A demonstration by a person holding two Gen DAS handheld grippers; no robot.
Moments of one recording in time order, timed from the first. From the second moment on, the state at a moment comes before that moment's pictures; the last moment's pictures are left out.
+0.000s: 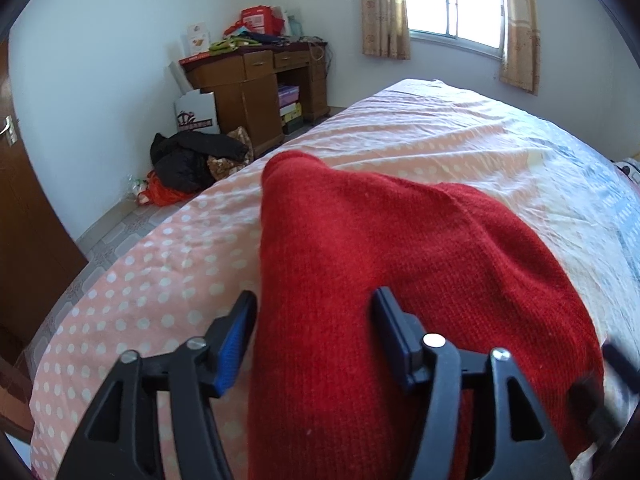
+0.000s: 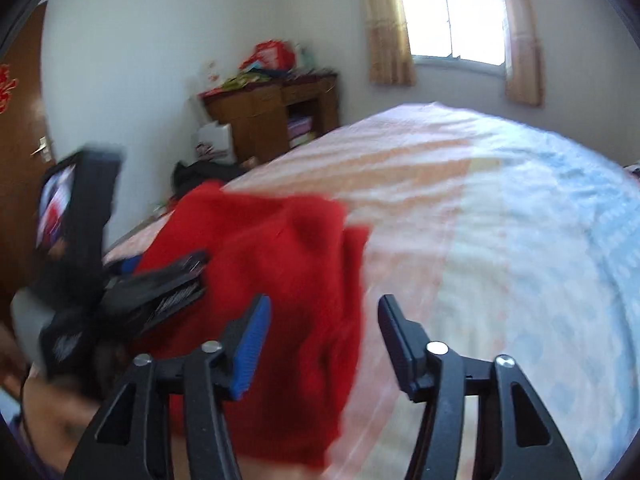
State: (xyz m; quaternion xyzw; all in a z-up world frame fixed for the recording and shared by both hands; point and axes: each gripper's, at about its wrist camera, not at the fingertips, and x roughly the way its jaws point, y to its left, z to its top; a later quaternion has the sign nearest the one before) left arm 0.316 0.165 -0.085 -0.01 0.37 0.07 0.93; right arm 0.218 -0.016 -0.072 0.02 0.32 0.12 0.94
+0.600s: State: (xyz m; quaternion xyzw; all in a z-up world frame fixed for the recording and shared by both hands) left arm 0.223 0.156 -0.075 -0.03 0.40 0.06 0.92; right arm 0.198 -0.029 -0.111 0.05 0.37 0.09 0.92
